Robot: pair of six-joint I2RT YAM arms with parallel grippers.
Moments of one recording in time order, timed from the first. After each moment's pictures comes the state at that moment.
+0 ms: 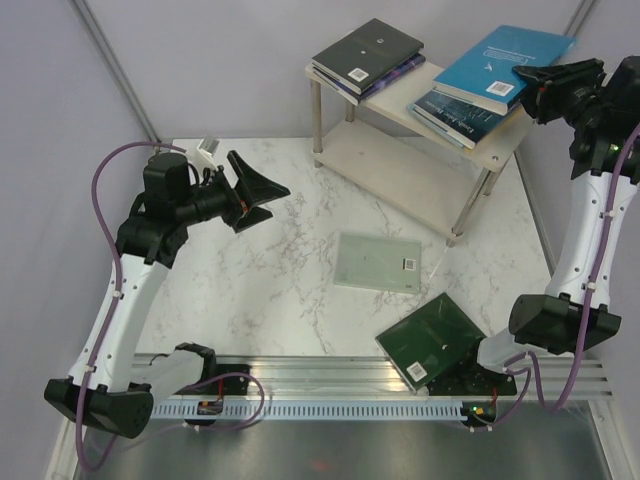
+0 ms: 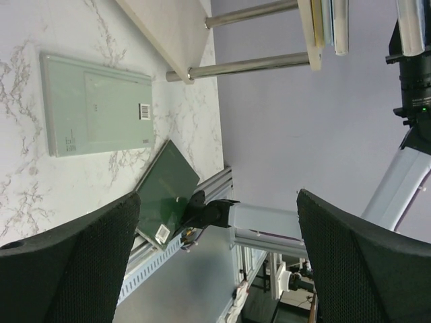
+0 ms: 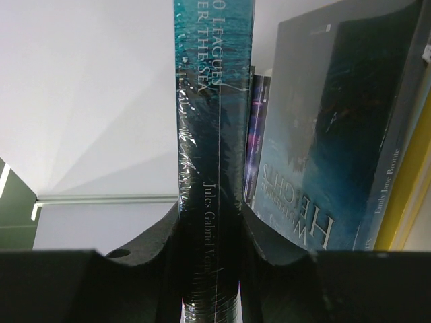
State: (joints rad) left arm -0.23 1.07 1.29 -0.61 0.65 -0.94; right arm -0.36 1.54 1.97 -0.57 -0.55 1.30
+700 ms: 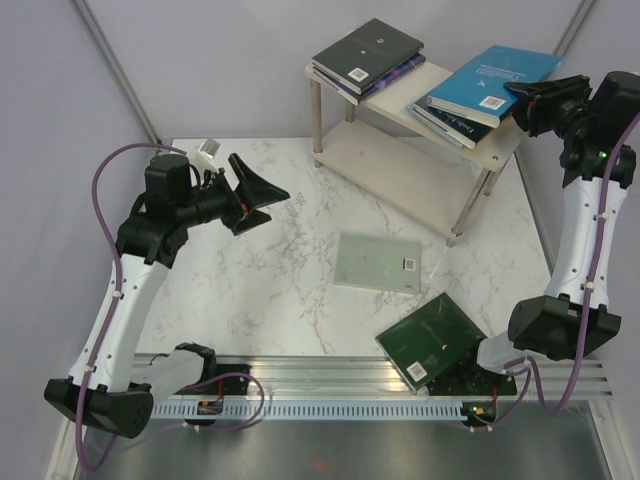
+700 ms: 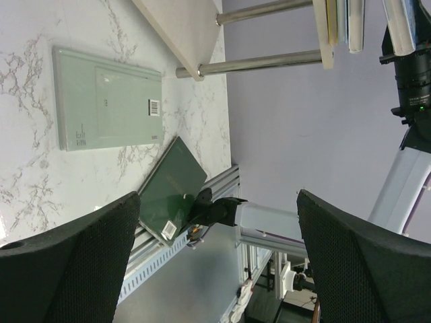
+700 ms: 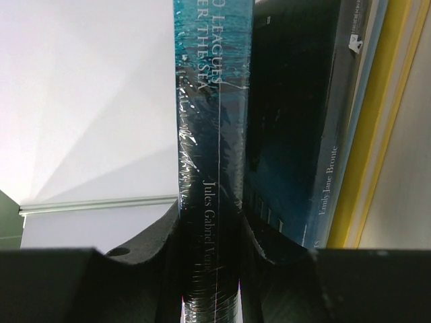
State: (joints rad) left arm -0.23 1.07 1.29 -0.65 0.63 -0.92; right arm -0.35 1.50 1.82 -0.53 -0.54 1.29
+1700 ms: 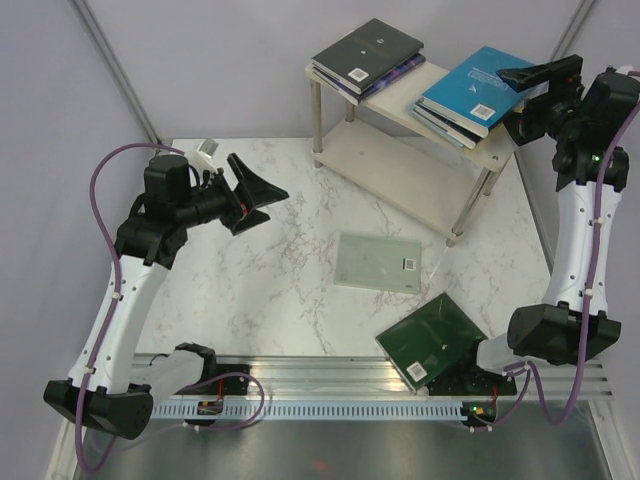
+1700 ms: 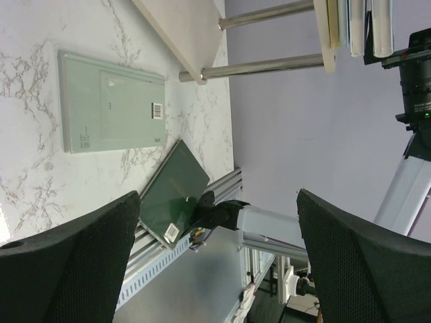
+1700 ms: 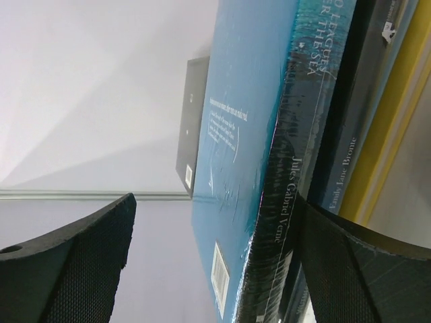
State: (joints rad) left arm -0.23 1.07 1.29 -0.66 0.62 -0.91; right arm -0.29 1.46 1.78 -0.48 -0.47 1.20
